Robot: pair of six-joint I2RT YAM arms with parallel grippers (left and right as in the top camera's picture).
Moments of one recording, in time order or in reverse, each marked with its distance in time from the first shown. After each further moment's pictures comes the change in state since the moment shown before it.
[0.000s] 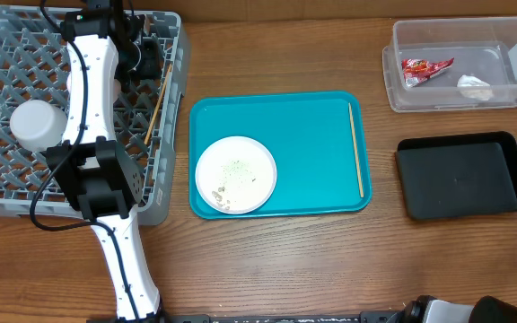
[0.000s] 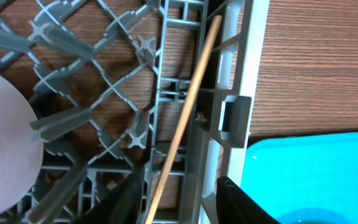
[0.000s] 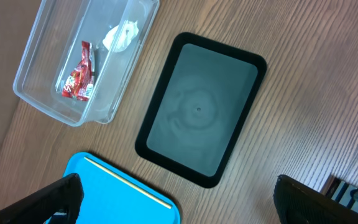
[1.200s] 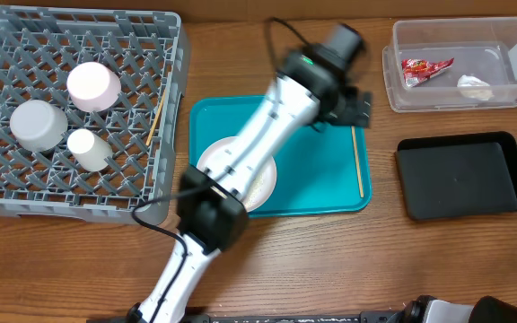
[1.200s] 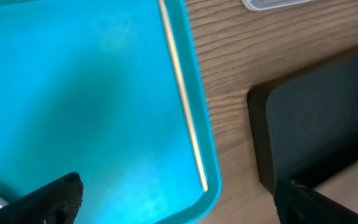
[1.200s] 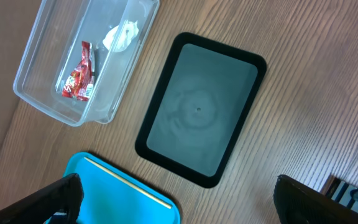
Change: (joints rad) left arm -0.818 -0.006 0.068 0.006 -0.021 -0.597; right arm 0.000 0.000 0.000 0.000 0.000 0.000
